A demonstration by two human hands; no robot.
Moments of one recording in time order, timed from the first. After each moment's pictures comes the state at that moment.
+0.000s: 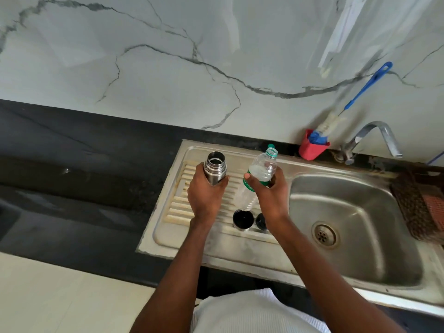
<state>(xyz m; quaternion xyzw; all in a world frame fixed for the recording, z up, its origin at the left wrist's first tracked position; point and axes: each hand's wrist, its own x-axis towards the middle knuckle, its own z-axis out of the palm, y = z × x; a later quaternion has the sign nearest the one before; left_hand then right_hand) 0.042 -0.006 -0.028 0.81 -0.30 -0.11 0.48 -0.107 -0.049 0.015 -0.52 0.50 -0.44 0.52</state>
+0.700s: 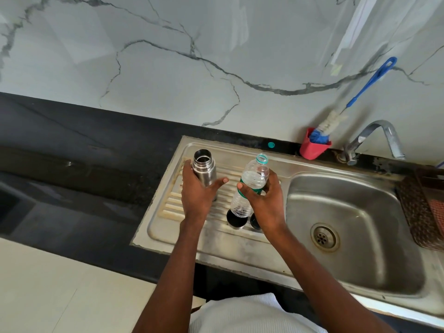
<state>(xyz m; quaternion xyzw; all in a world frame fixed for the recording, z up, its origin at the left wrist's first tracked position) 0.039 0.000 -0.036 0.79 -0.29 -0.17 0.52 -0.130 -0.049 -0.005 -0.57 0.45 -0.42 0.54</state>
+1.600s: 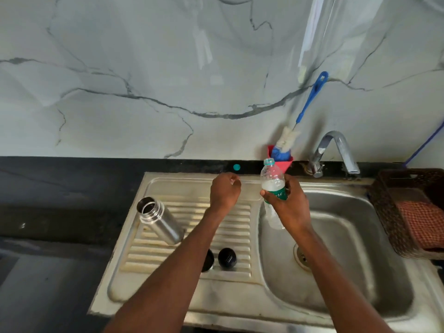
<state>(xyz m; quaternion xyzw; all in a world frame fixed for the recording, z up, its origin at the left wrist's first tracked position) -0.057 -0.206 -0.049 0.79 -0.45 -0.22 0.36 -0.252 -0.196 -0.008 -0.61 0.56 -0.37 0.42</state>
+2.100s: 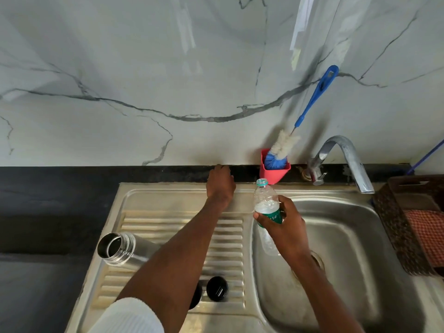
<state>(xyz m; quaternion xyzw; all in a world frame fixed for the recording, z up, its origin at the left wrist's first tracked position) -0.037 -0.320 -0.117 0.81 -0.53 -0.14 0.20 -0.251 -0.221 -0.059 -0.57 0.60 -0.33 0.46</state>
